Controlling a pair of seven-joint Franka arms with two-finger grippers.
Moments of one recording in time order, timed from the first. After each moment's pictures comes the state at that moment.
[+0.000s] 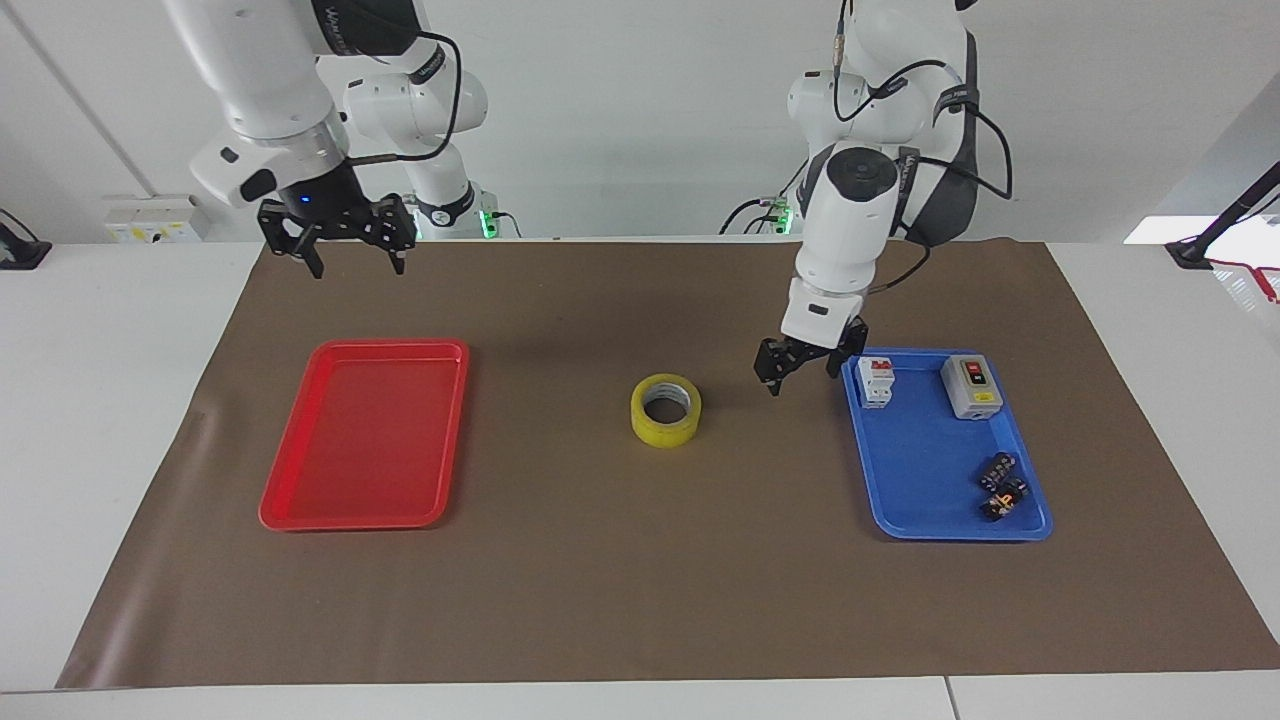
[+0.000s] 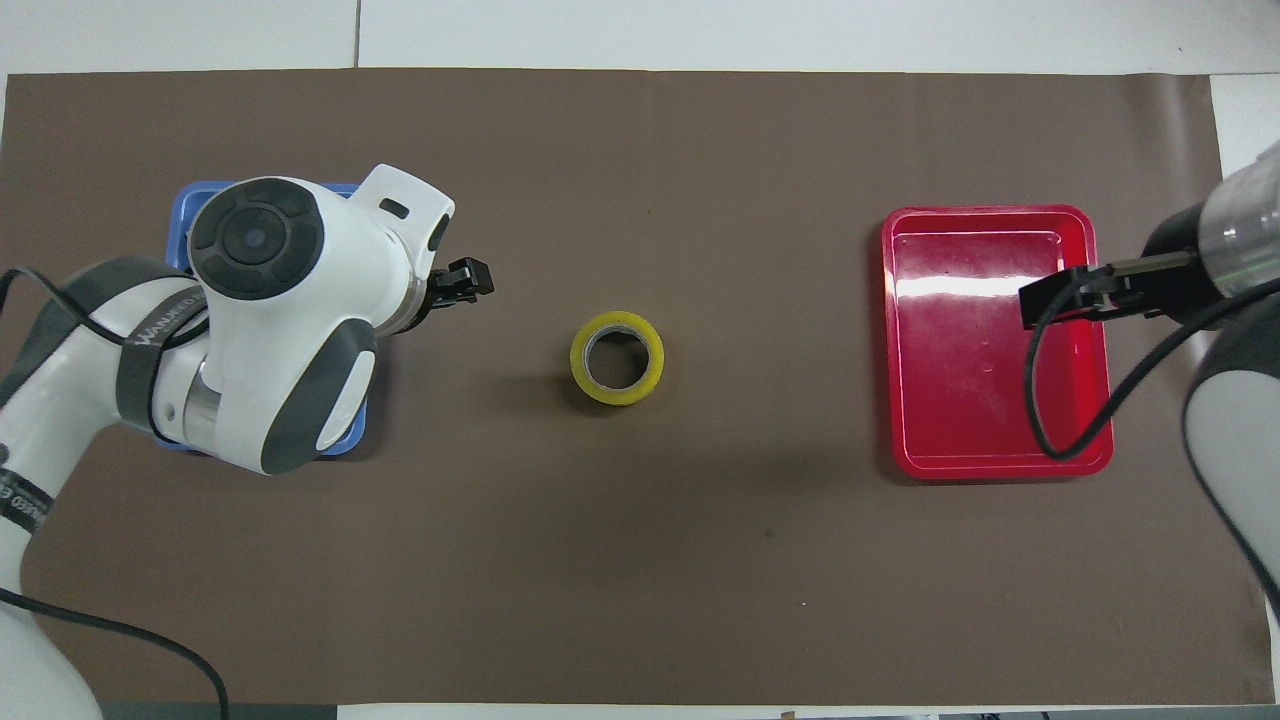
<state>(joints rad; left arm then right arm) -0.37 0.10 -0.03 -1.90 0.08 2.08 -0.63 0.18 -0.01 0.00 -1.62 -0.02 1.60 0.10</state>
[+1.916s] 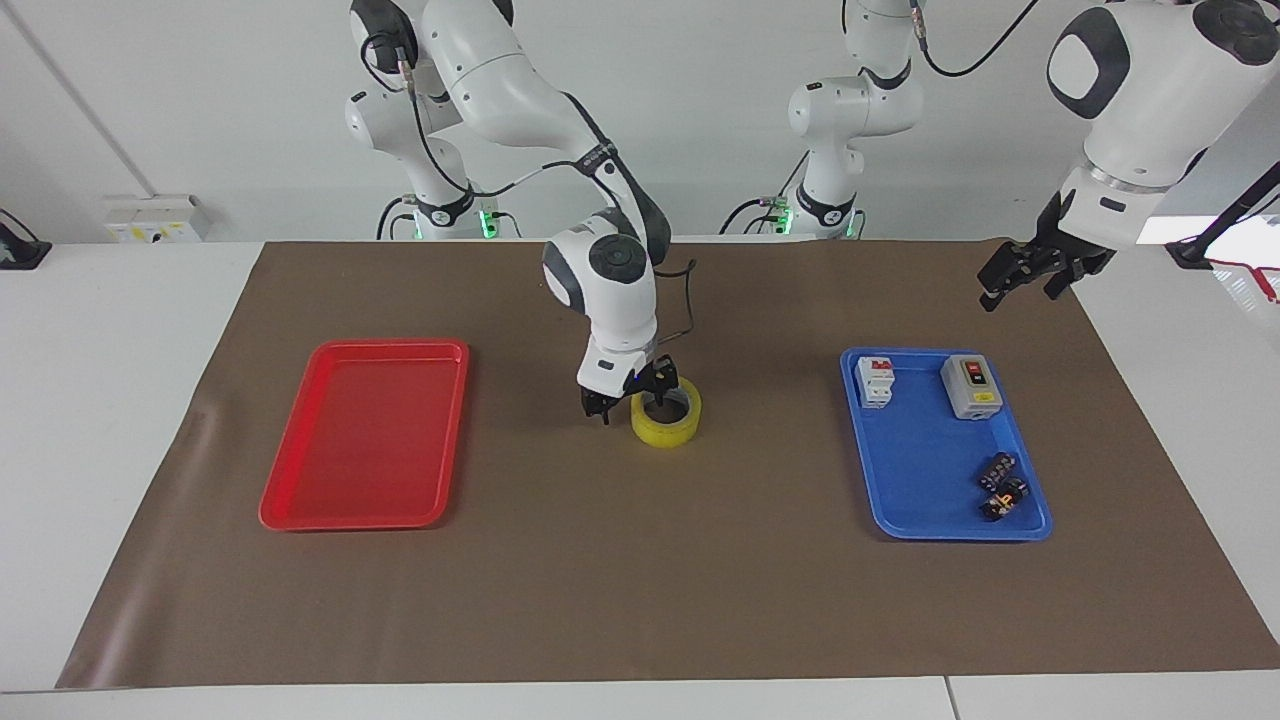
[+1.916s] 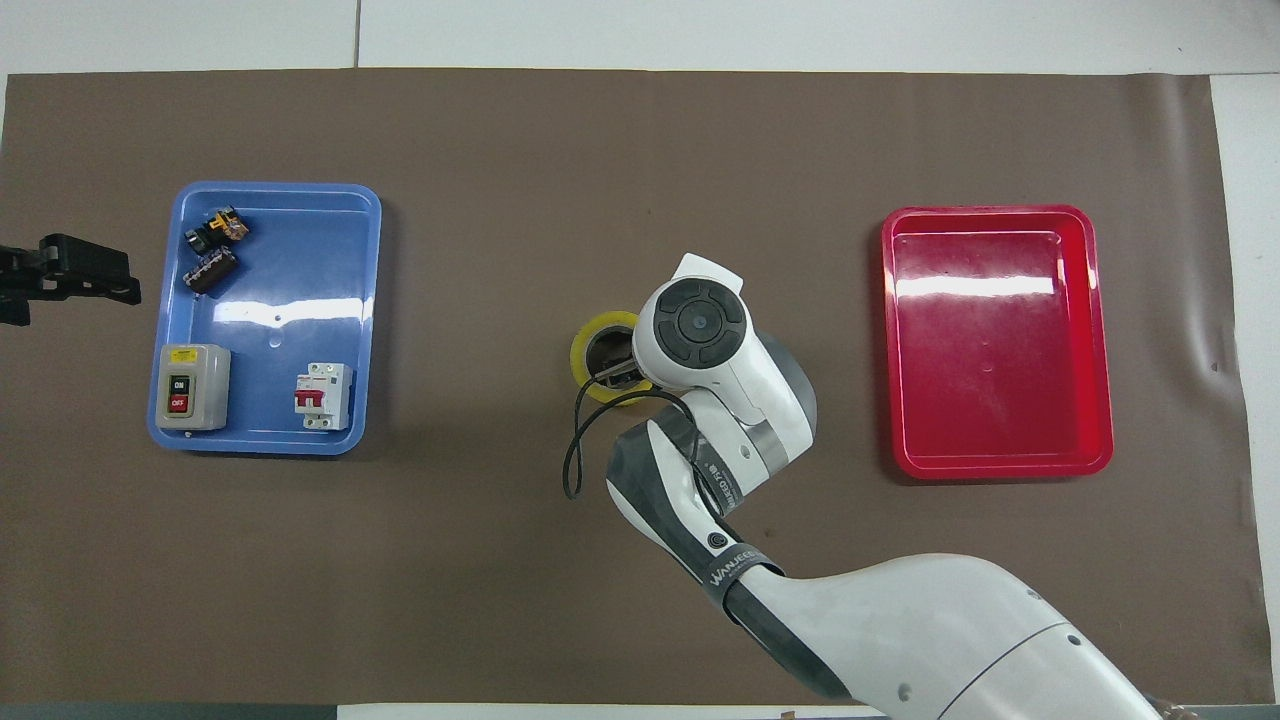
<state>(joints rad) 0.02 -0.02 -0.03 -1.67 0.00 1.66 -0.10 0.59 0.46 0.01 -1.82 0.02 2.35 0.28</state>
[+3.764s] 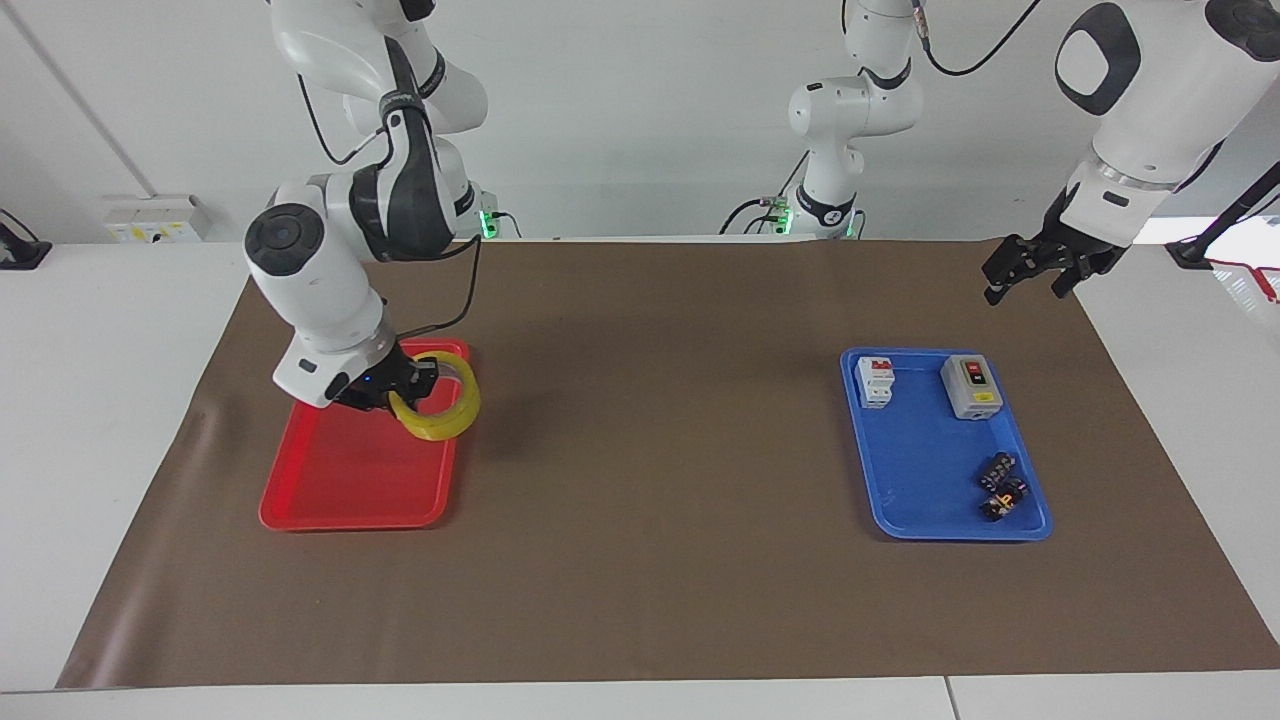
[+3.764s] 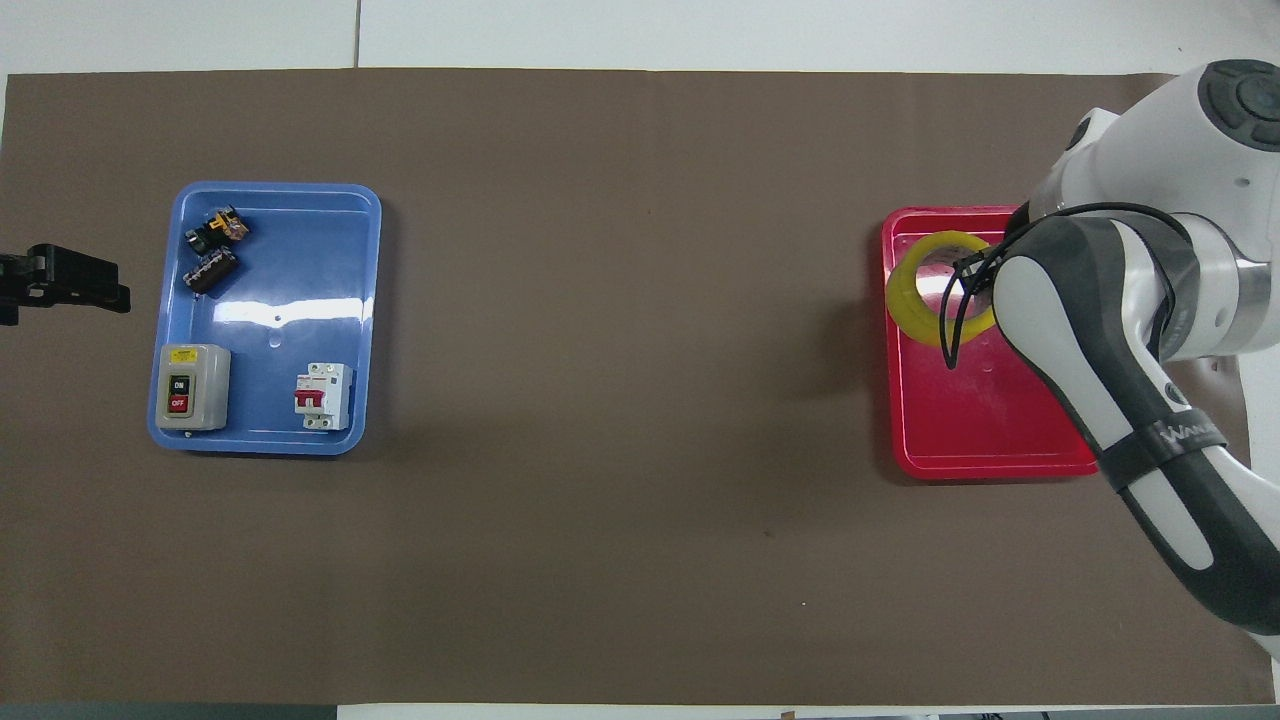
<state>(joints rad) 0.03 -0.02 -0.03 -1.67 0.00 1.65 -0.02 0.05 0.24 -0.01 -1.79 0.01 1.98 -0.26</state>
